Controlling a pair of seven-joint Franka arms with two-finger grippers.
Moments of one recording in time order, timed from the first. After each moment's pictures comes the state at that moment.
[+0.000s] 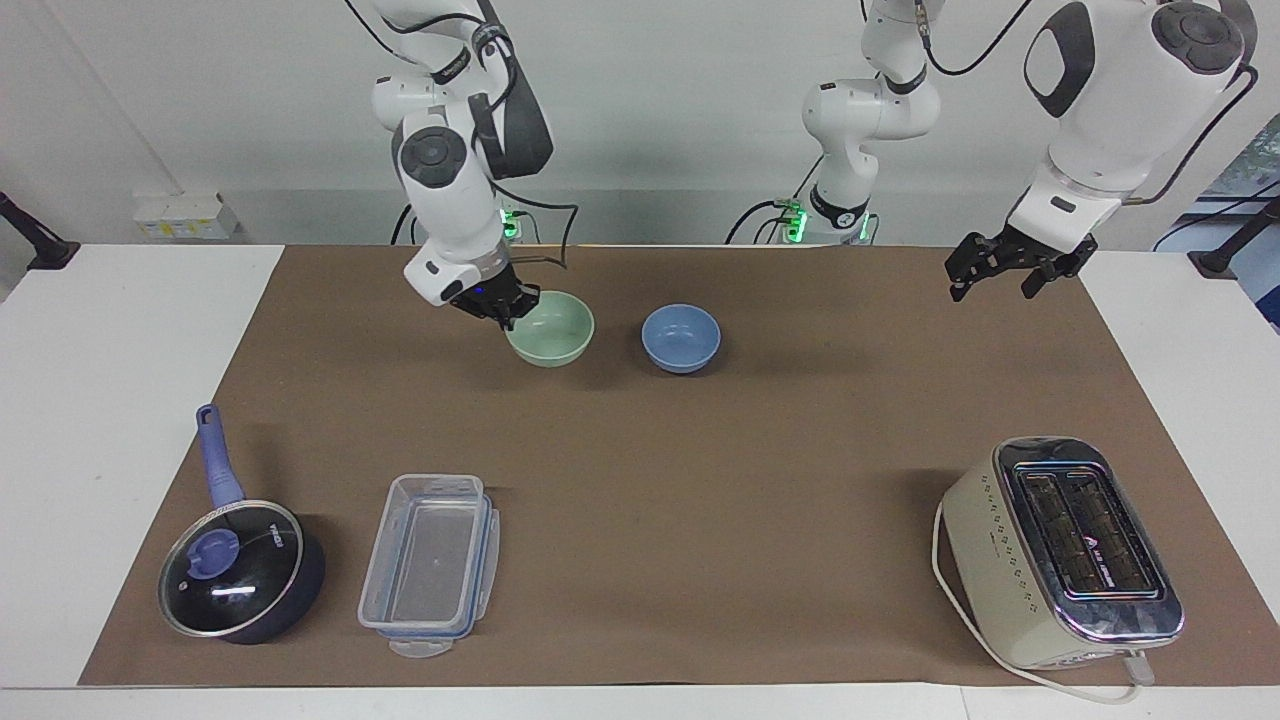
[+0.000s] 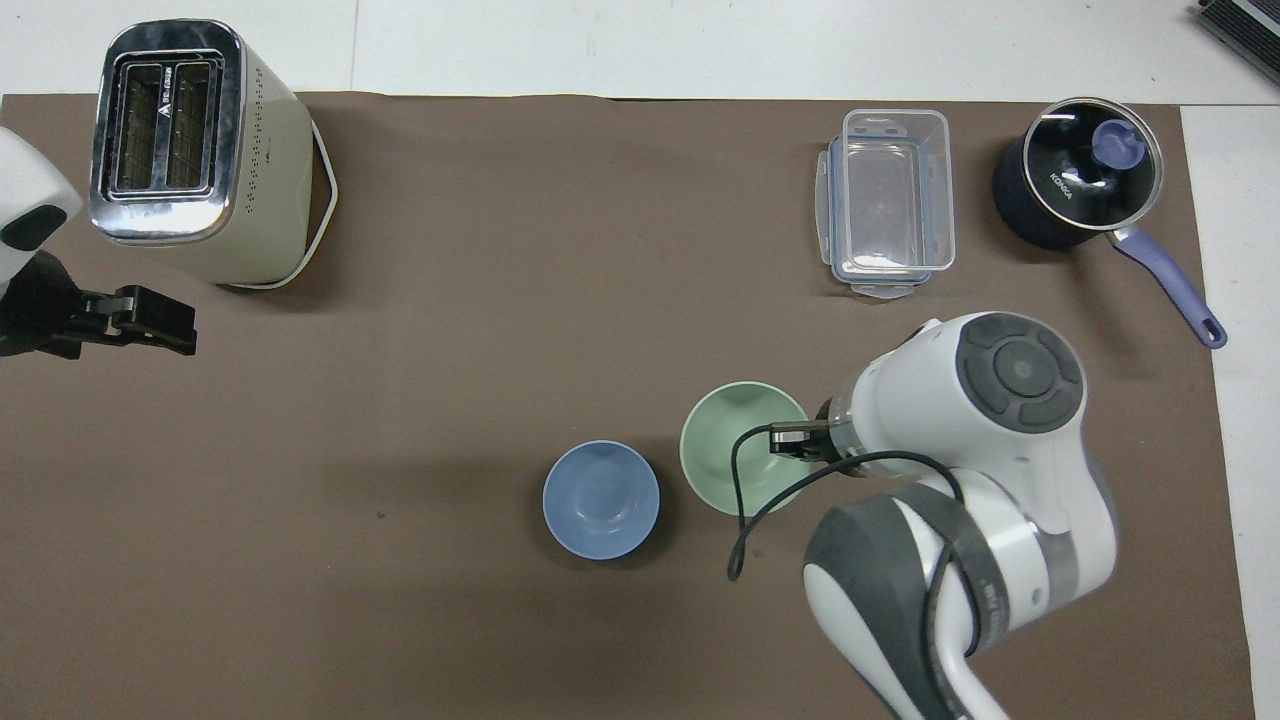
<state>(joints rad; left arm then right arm) -0.05 0.01 -0.04 -1.62 0.01 1.57 -0.06 0.09 -0.05 0.32 -2.08 0.14 2.01 0.40</state>
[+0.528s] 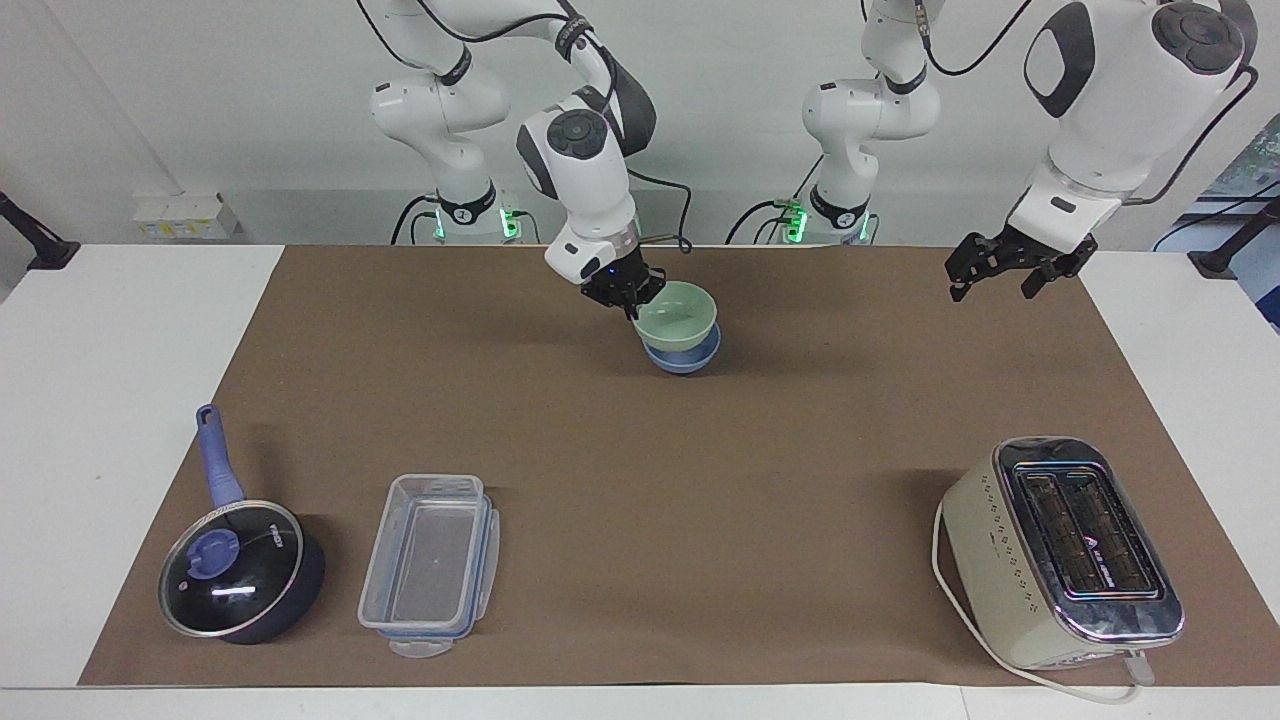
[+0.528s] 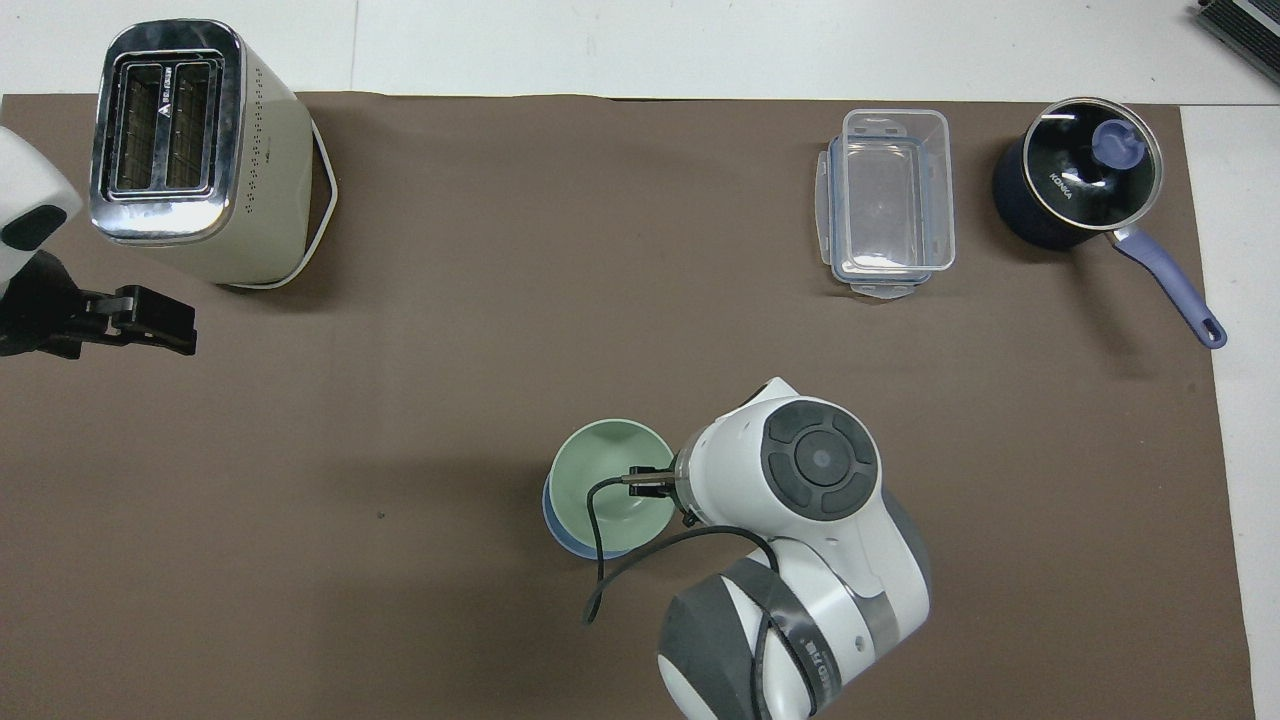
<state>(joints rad) -0.05 0.01 -0.04 -1.62 0.01 1.57 -0.06 0.29 0.04 0.32 -2.11 0.20 2.17 0.54</state>
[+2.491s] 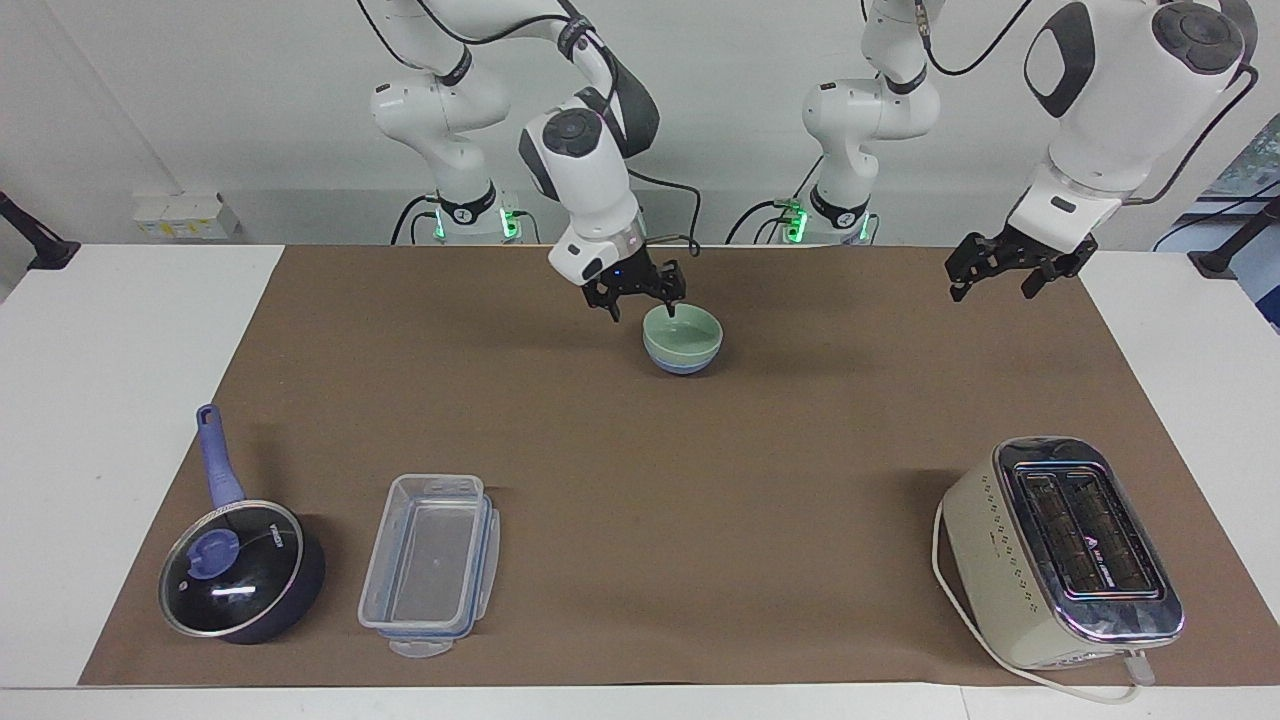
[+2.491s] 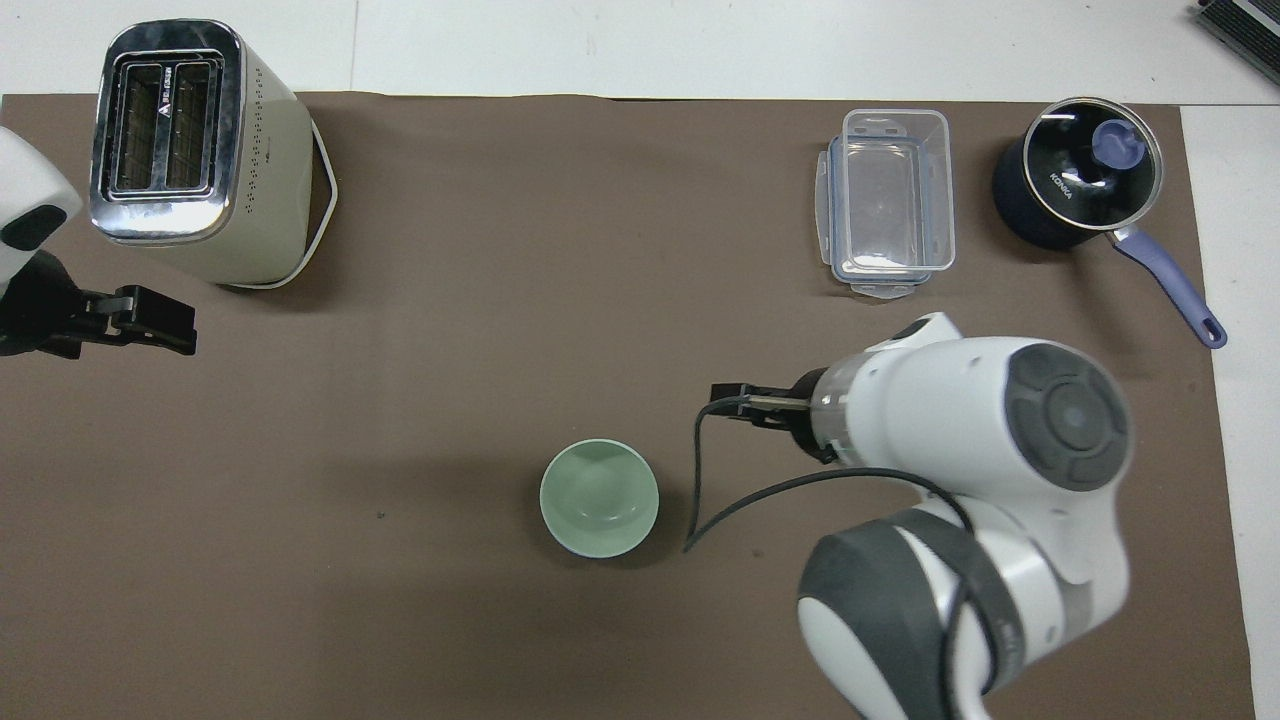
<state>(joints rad) -0.05 0.01 -0.04 -1.62 0.01 1.57 -0.06 0.07 -0.11 0.29 -2.04 0.19 2.11 0.47</state>
